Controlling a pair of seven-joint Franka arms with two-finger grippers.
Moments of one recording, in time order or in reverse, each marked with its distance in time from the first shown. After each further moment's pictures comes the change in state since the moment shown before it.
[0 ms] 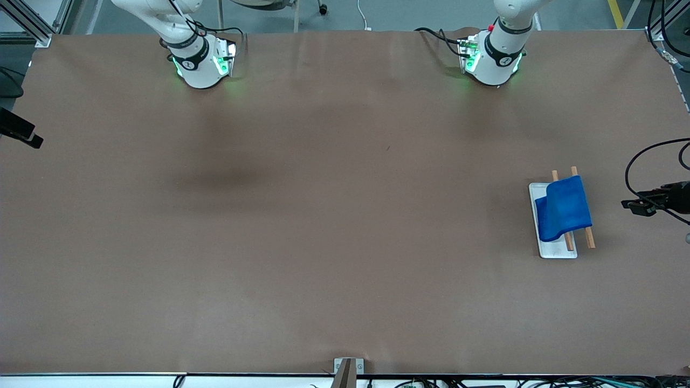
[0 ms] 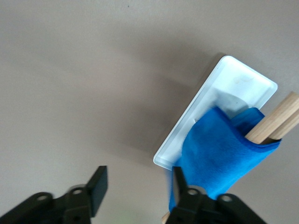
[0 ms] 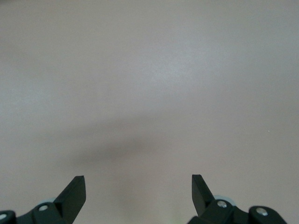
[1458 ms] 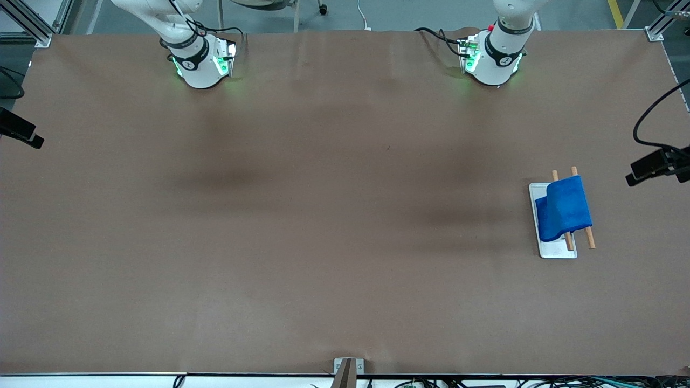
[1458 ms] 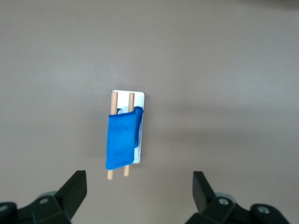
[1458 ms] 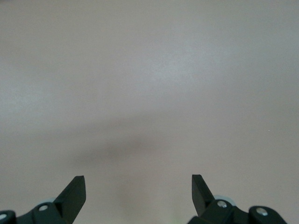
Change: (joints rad) left arm -0.011 -0.350 -0.352 0.119 0.001 -0.148 0.094; right arm 0.000 0.000 0.000 -0.003 0.000 0.000 0.000
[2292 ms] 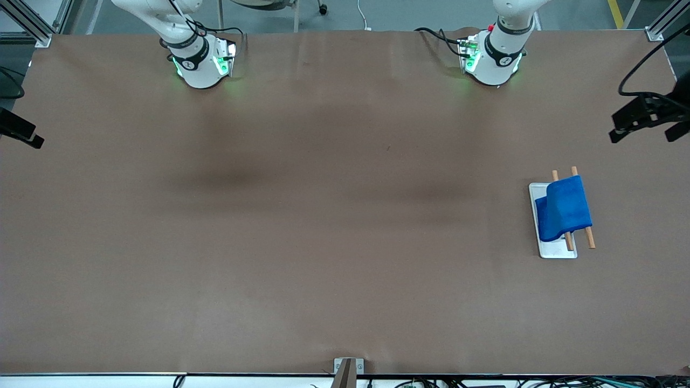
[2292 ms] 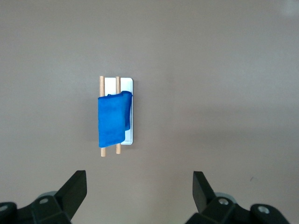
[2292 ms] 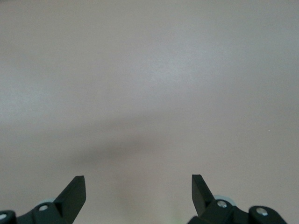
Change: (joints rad) left arm -0.144 -0.131 0.097 -0.031 -0.053 -0.098 0.007; right arm 0.000 0.000 0.000 0.000 0.000 0.000 0.000
